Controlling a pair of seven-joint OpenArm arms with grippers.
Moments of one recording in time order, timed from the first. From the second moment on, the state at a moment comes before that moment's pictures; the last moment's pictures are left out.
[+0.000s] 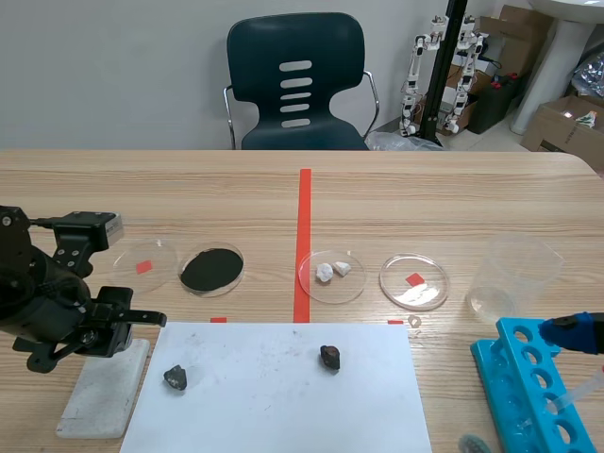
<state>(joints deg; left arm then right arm) 4.4 -22.5 10.3 96.0 -21.1 8.8 67.1 -62.0 25.7 17.4 119.7 -0.3 34.3 14.8</state>
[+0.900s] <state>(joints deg) -2.5 -23.5 14.2 83.5 -23.1 9.2 69.1 -62.0 25.7 17.4 119.7 -0.3 34.3 14.8</state>
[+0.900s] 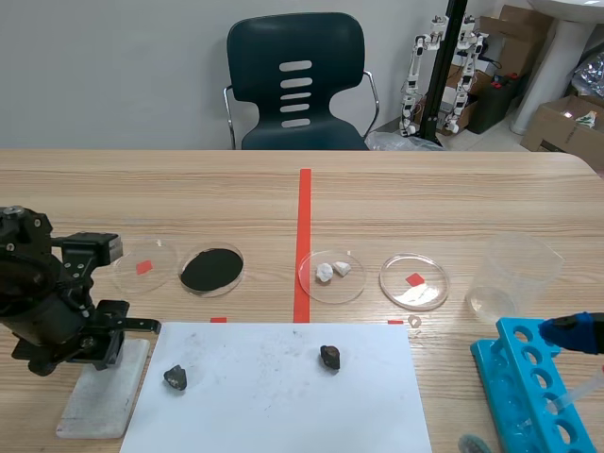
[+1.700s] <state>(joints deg) -2.5 -23.2 15.2 83.6 -31.5 8.4 64.7 -62.0 25.7 17.4 119.7 -0.3 34.3 14.8</state>
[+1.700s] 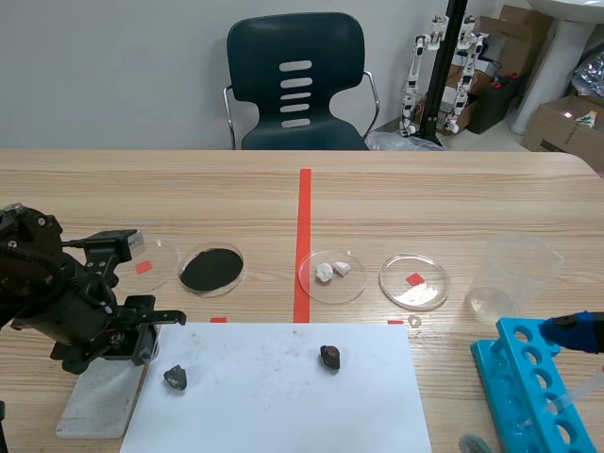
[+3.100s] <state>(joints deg) -1.7 -23.3 15.4 83.8 -15.5 12.9 69.3 -62.0 25.7 17.4 119.7 -0.3 34.3 14.8</state>
